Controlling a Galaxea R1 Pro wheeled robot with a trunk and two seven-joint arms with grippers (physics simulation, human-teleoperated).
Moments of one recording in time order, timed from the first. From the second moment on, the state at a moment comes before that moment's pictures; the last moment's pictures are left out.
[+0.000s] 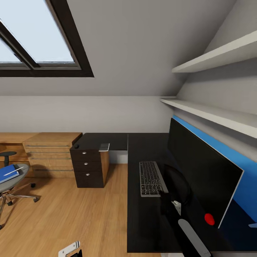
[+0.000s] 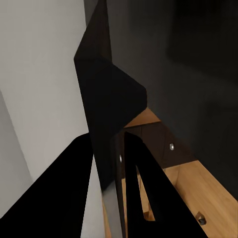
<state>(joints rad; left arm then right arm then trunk) -0.08 0.04 -0.14 -0.79 0.51 0.00 0.33 -0.28 -0.02 0.22 -1.09 -1.72 -0.09 -0.07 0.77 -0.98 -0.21</state>
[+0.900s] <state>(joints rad) -0.08 0.04 -0.14 -0.79 0.51 -0.01 0.33 -0.28 -0.01 0.22 -1.08 -1.79 -0.09 -0.07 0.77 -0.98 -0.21</state>
